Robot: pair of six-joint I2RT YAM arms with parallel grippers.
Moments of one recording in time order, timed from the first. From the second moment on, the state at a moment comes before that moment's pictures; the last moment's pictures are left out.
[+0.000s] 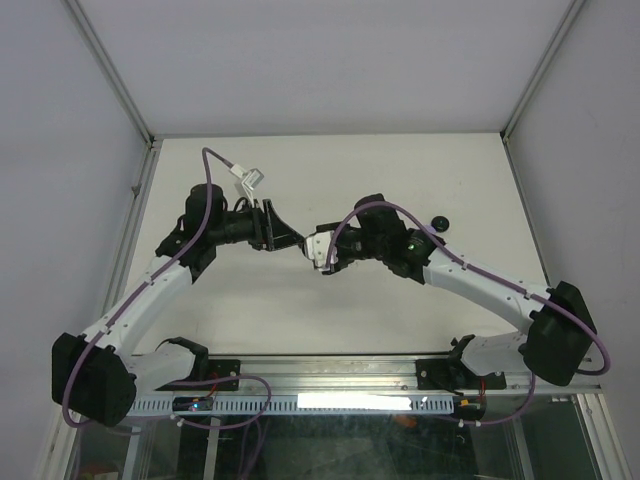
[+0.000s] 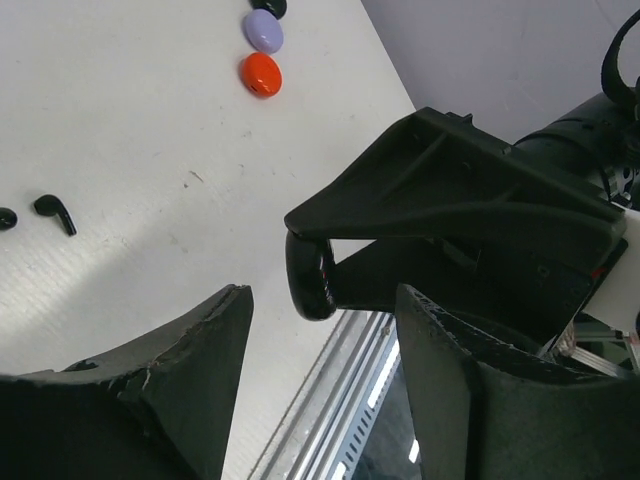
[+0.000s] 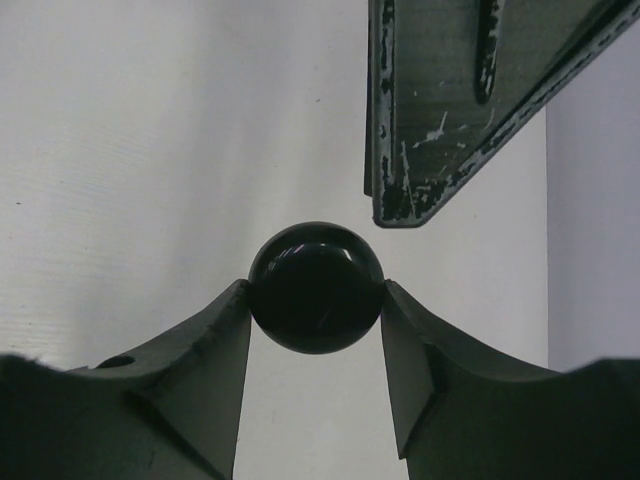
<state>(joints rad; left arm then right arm) -0.36 1.09 0.82 -0.10 0.76 -0.56 0.85 1.31 0.98 -0.18 -0.50 -0.92</state>
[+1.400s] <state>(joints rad) -0.44 1.06 0.75 -0.01 0.56 -0.52 0.89 1.18 0.88 -0.01 -0.30 -0.69</state>
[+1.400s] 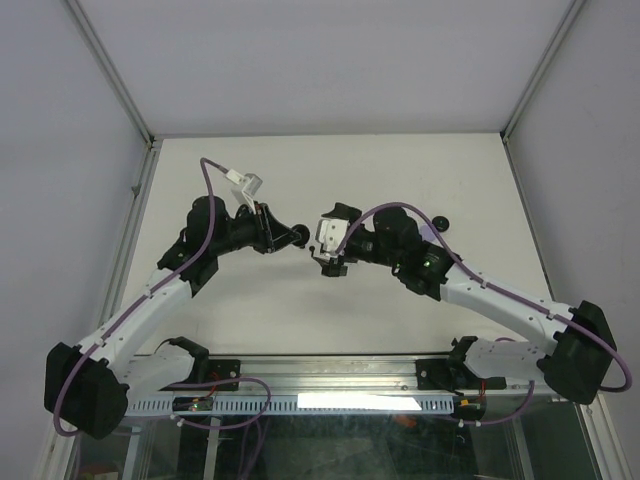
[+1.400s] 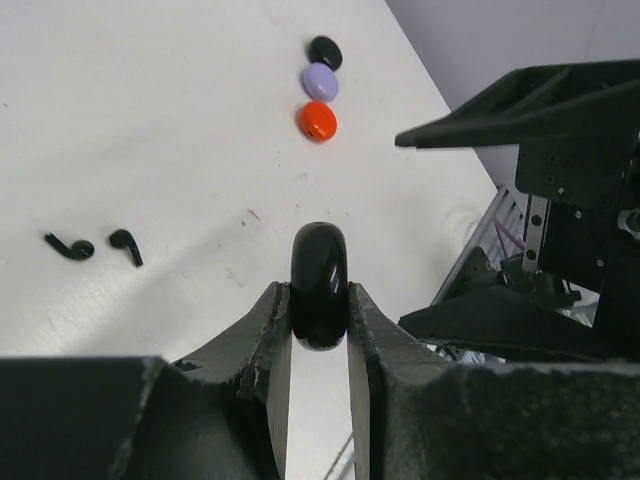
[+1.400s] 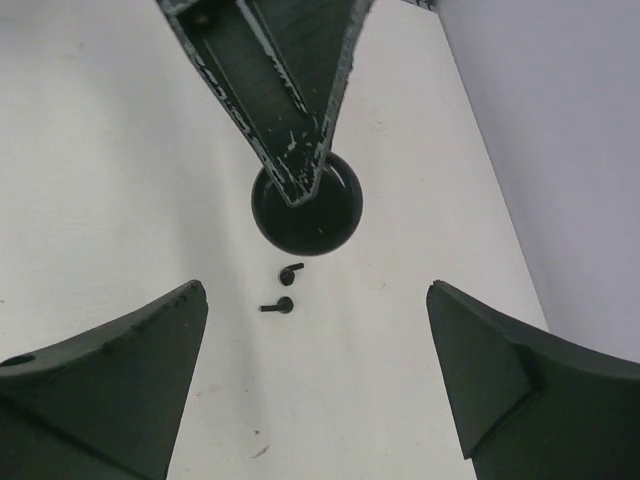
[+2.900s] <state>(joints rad) -0.46 0.91 0.44 0.97 0.70 -0.69 0.76 1.13 0.62 0.82 -0.56 0.27</state>
